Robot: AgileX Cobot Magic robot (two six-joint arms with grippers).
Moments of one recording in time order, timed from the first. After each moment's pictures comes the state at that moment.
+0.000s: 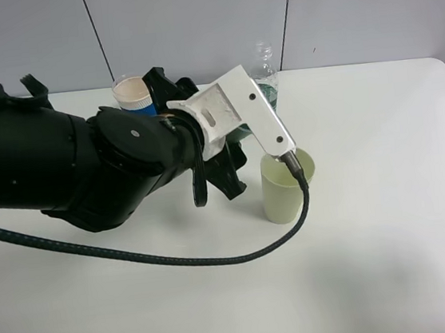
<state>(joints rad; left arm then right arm) -1.05 1.75 -0.89 -1.42 -0.66 1.82 -0.05 0.00 -0.49 -0.03 1.06 0.00</state>
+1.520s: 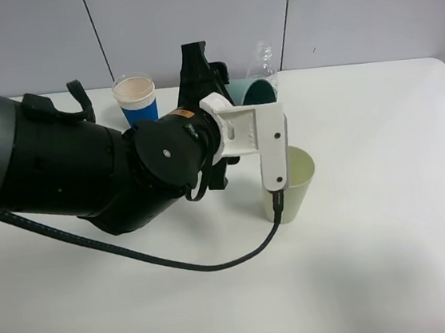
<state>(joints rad) -1.06 1.82 -0.92 -1.23 -0.80 2.16 -0.05 0.00 -0.49 -0.03 1.06 0.00</state>
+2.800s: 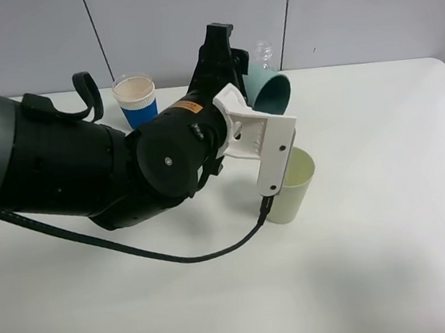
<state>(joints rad) -1.06 1.82 -0.92 -1.04 -0.83 2.29 -0.05 0.00 -0.49 -0.03 1.06 0.00</state>
